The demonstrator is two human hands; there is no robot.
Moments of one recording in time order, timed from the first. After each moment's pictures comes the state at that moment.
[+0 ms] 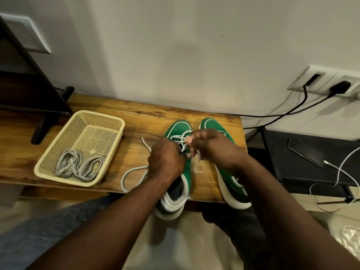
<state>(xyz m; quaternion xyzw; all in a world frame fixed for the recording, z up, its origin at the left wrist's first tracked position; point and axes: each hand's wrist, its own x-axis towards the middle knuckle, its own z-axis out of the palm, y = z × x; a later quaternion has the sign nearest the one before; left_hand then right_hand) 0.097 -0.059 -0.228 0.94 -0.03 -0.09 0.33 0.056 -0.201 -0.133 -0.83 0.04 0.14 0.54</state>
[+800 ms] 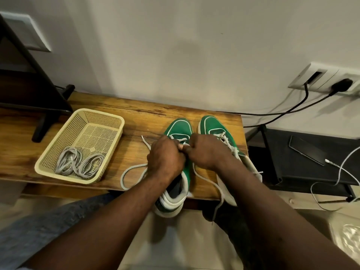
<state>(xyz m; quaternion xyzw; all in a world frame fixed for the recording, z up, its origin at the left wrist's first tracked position) 0.094 -0.061 -0.221 0.95 -0.06 -0.05 0.30 0.074 -0.187 -0.160 -0.97 0.08 0.18 0.16</state>
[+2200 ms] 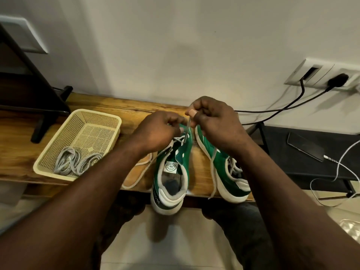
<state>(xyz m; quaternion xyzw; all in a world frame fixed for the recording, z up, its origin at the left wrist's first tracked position) 0.122 -0.033 -0.134 0.85 -0.17 -0.20 0.47 0.061 -0.205 -0.098 -0.89 0.04 -0.04 0.46</state>
